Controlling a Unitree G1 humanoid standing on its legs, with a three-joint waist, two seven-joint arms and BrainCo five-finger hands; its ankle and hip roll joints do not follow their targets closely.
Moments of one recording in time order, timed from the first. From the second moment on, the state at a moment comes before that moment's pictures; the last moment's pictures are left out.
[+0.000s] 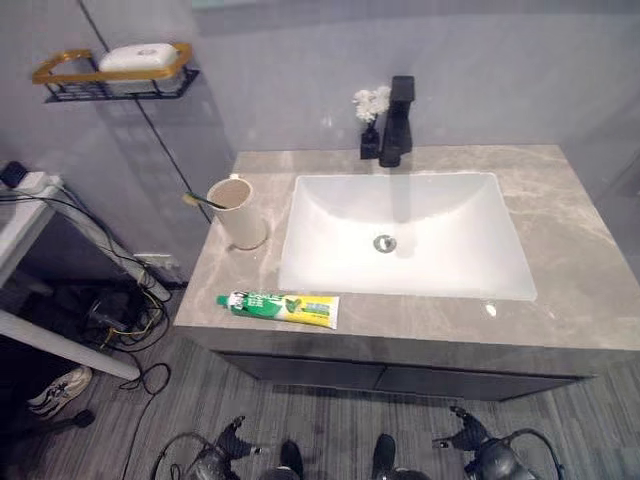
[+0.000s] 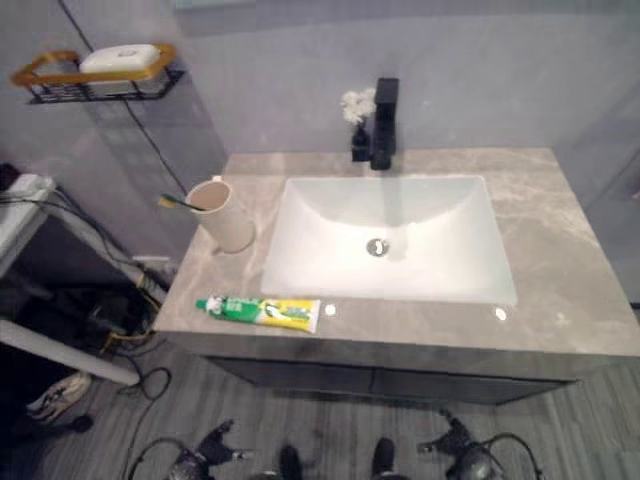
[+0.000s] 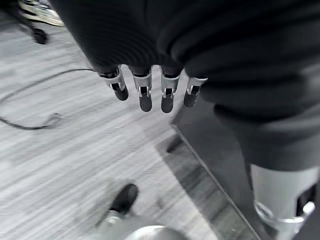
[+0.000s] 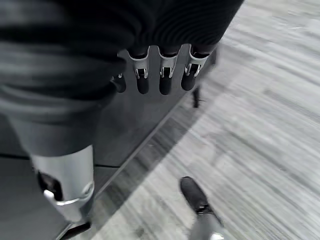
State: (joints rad) left arm -0.01 0.28 -0.42 1.19 0.16 -0.20 0.15; right arm -0.08 -0.41 0.42 1.15 -0.13 -0.15 -0.13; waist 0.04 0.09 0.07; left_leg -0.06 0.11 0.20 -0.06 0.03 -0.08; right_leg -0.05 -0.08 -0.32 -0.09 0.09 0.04
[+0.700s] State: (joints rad) left arm 0.40 0.98 0.01 -0.05 0.03 -0.49 0.06; right arm -0.02 -0.45 0.40 1.28 -0.22 -0.15 -0.15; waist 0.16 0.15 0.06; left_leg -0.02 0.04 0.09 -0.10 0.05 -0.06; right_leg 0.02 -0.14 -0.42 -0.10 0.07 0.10
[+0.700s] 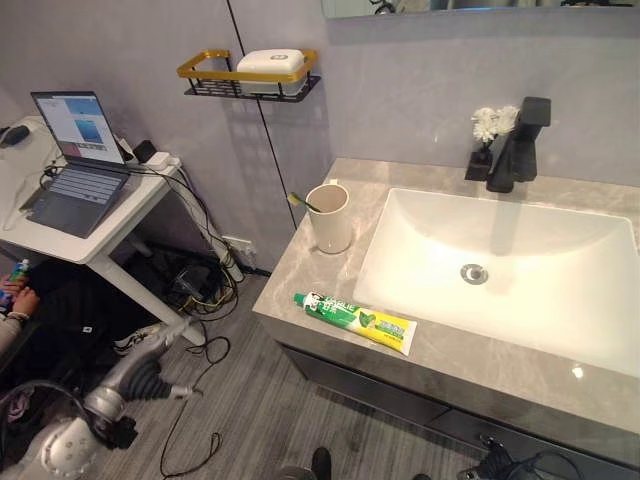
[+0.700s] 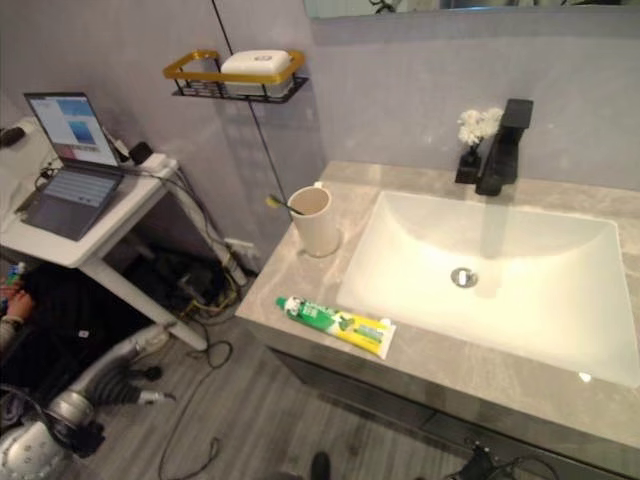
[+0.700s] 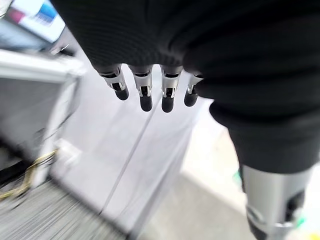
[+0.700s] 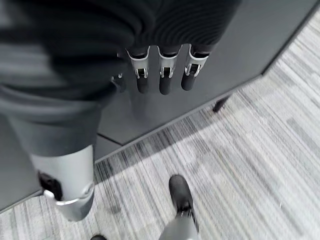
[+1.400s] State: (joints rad) left arm -0.04 1.05 -0.20 -0.07 -0.03 -0.52 0.04; right arm -0.05 -0.45 0.40 1.28 -0.21 -0.13 -0.13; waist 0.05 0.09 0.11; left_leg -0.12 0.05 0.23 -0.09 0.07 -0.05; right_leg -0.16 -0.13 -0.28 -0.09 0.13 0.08
